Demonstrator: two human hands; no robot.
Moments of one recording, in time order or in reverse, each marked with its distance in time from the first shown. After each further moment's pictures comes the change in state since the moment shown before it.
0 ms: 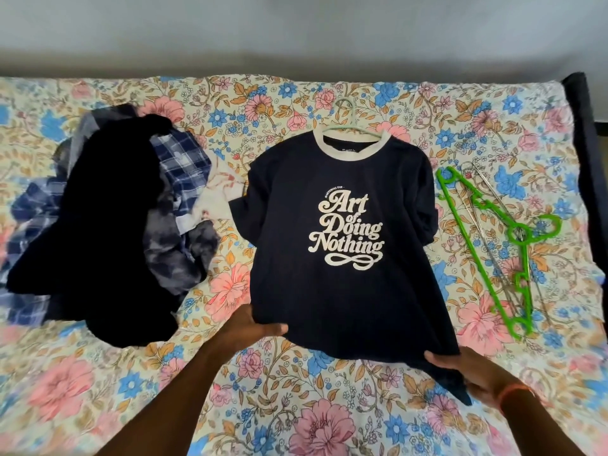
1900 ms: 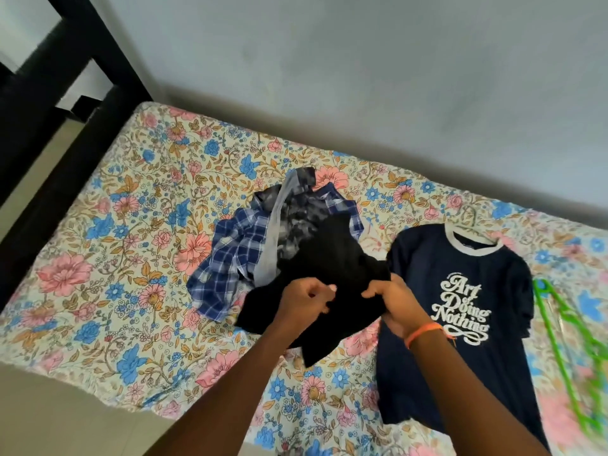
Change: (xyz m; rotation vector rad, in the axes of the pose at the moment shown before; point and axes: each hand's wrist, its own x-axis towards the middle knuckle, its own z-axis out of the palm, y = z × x) left_hand -0.169 0.035 -0.287 -0.265 0.315 0.355; right_hand -0.146 -0.301 0.467 0.142 -0.098 -0.542
